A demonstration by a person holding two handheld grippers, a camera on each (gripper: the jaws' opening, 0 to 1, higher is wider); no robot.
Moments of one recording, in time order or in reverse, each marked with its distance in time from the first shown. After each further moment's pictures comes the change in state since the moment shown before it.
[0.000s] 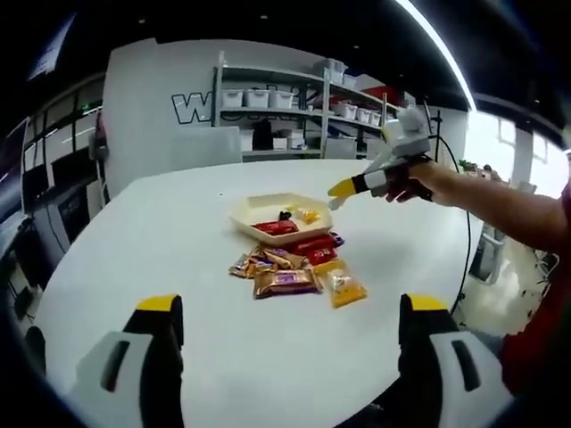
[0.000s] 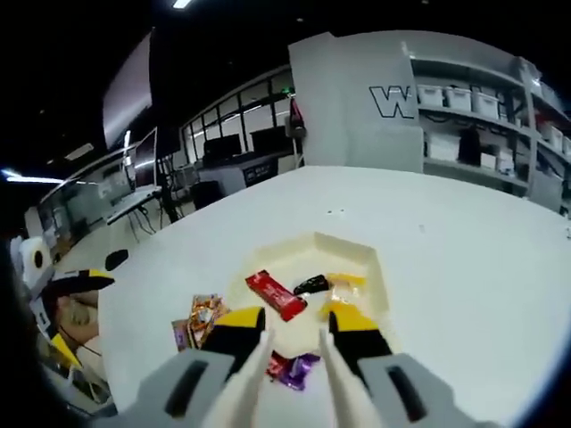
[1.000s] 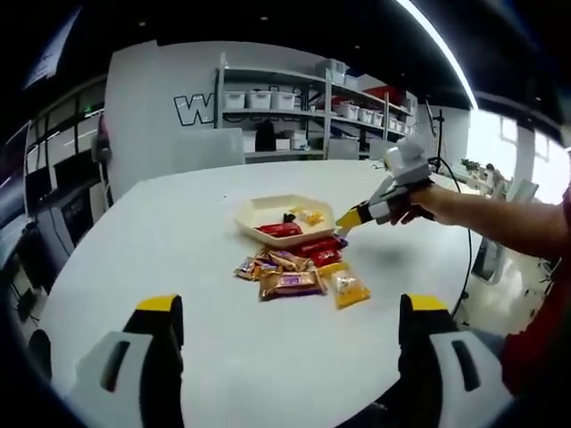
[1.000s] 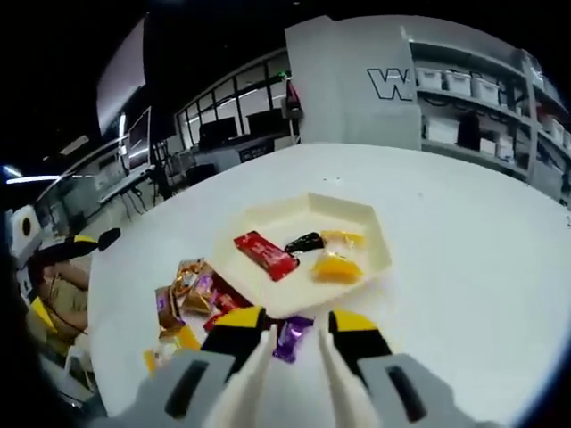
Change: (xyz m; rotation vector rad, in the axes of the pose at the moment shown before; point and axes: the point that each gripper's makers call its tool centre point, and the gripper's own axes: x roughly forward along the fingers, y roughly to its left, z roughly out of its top) left arm -0.003 0.003 0.003 0.008 0.002 0.015; right arm 0.012 -0.010 -0.049 -0.014 0.085 -0.024
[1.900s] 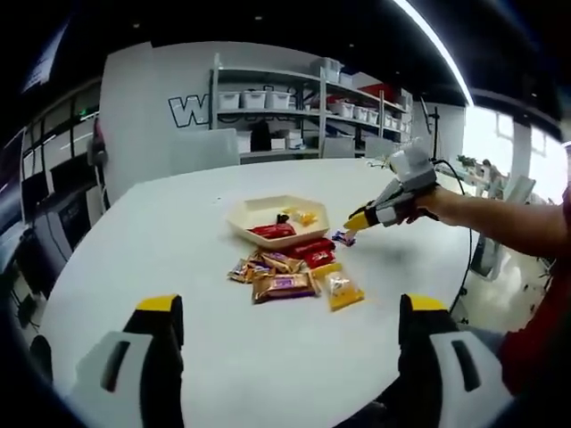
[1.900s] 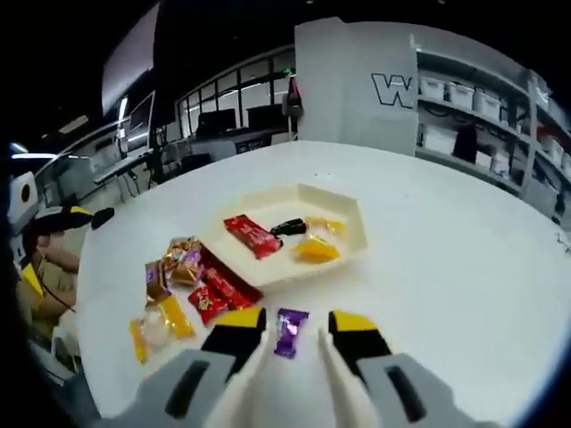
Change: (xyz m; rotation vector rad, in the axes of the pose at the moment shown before) left arm 0.001 -0.009 0.004 0.025 -0.001 -0.012; right arm -0.023 -0.017 -0.008 -0.033 -0.017 -0.040
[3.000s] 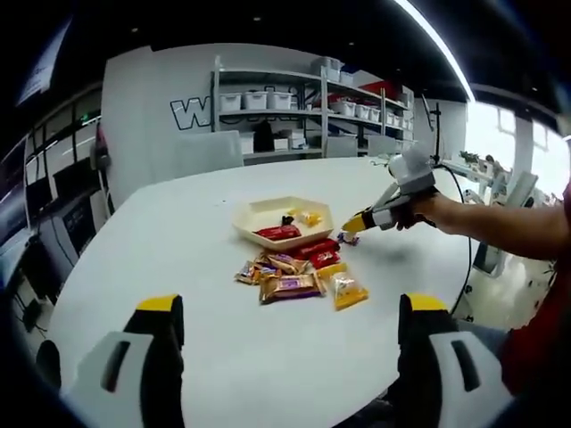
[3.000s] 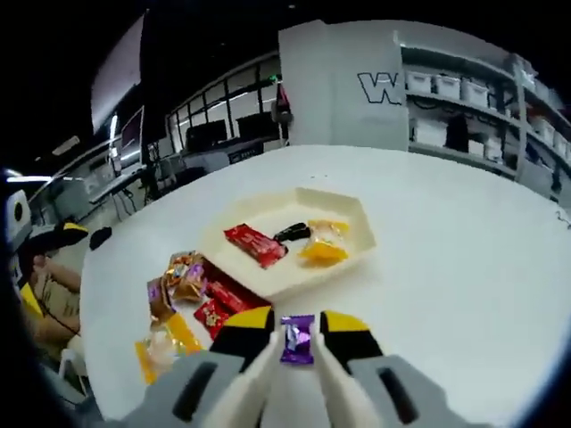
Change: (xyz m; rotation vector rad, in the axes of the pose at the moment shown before) left arm -0.006 0.006 0.005 0.017 -0.006 0.026; right arm 0.009 0.010 0.000 0.104 -0.029 0.010
